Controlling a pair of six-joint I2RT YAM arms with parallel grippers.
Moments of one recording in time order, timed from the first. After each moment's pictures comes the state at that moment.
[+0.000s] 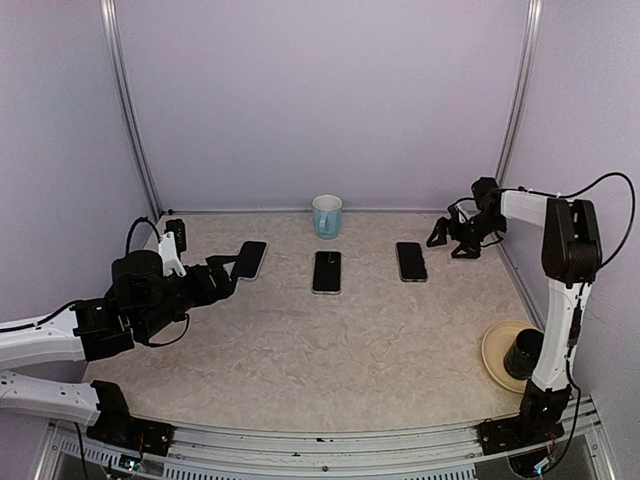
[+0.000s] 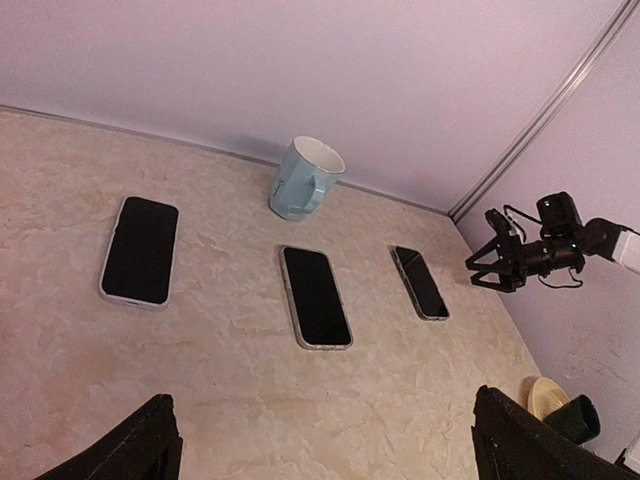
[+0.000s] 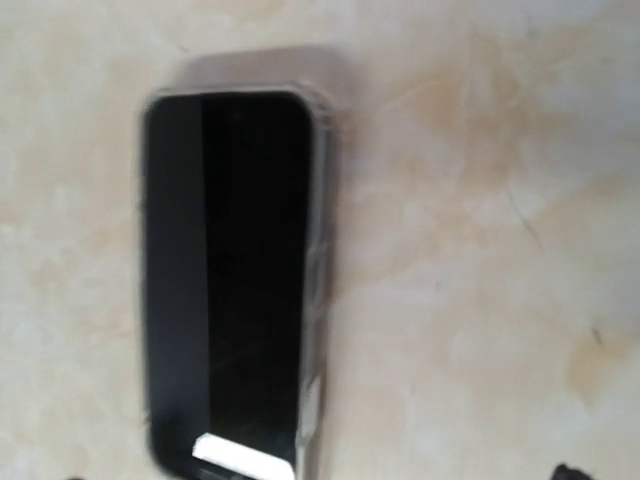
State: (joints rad) left arm -0.90 0.90 0.54 0.12 -0.42 -0.65; right arm 0.02 2.13 1.69 -0.70 -0.50 0.15
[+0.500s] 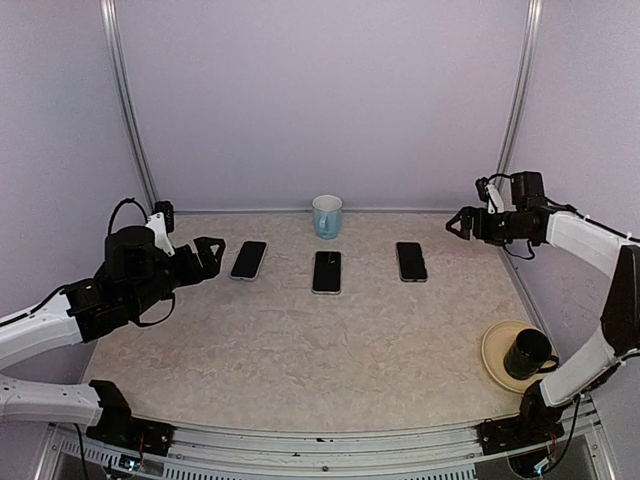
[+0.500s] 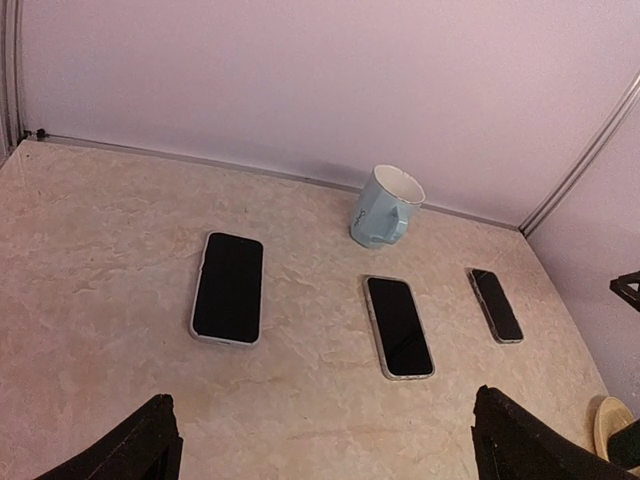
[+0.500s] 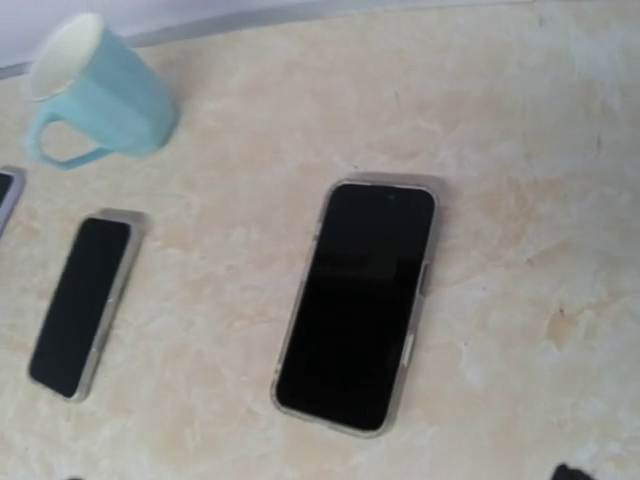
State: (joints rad) left arm -0.73 0.91 0.65 -0.04 -0.40 -0.52; right arm 0.03 1.50 1.15 -0.34 -0.45 0.14
